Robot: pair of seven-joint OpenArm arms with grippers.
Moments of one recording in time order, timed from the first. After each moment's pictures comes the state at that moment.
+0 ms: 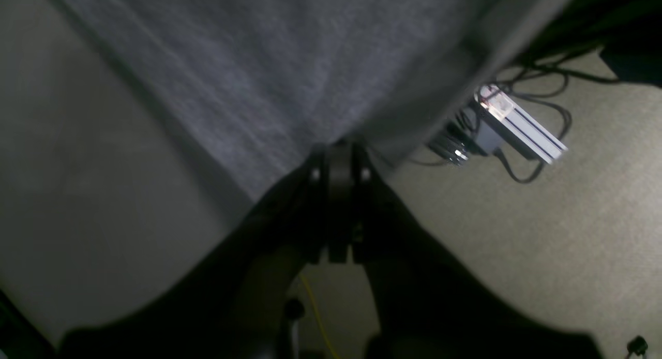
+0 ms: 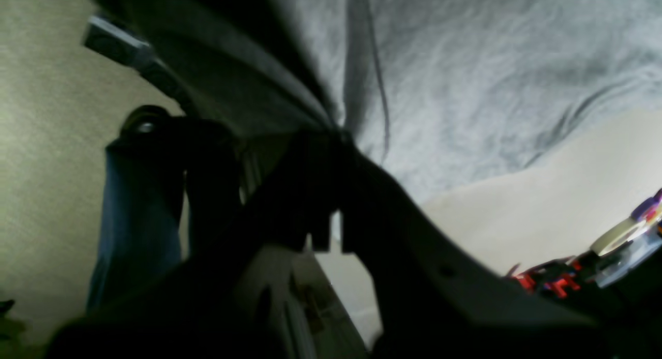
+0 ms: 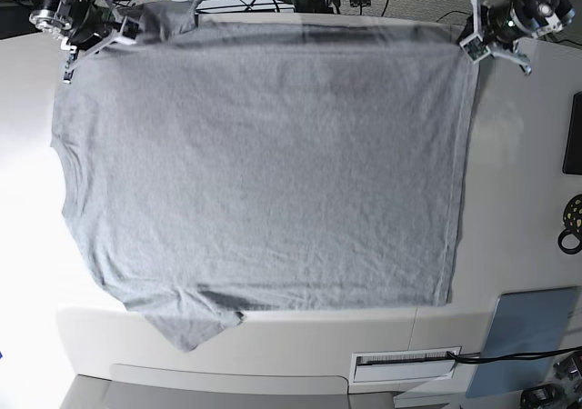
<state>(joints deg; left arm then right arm) 44.9 -35.2 -12.1 106.9 -3.6 -39.7 23.2 -48.7 45.2 5.7 118.6 -17.0 39.4 -41.1</state>
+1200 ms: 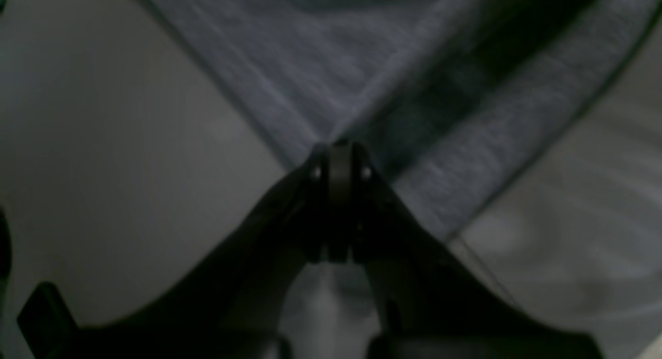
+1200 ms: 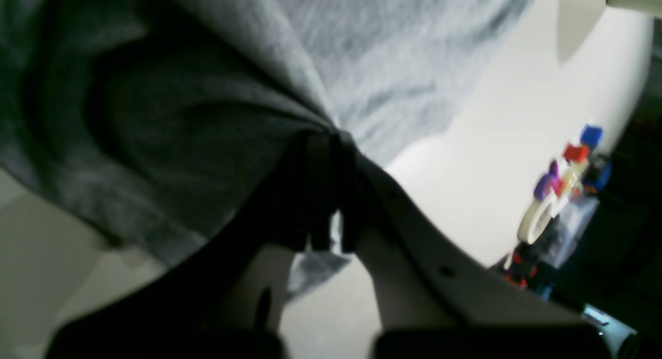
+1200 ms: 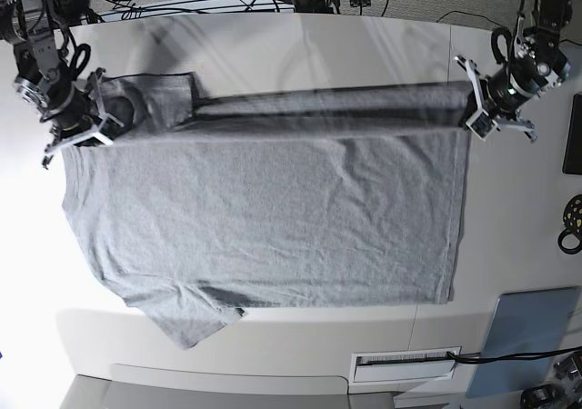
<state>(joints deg) 22.7 -34.7 -5.6 96.8 -6.2 -32.1 21.0 -21.1 44.9 2.2 103.0 -15.8 32.5 -27.3</state>
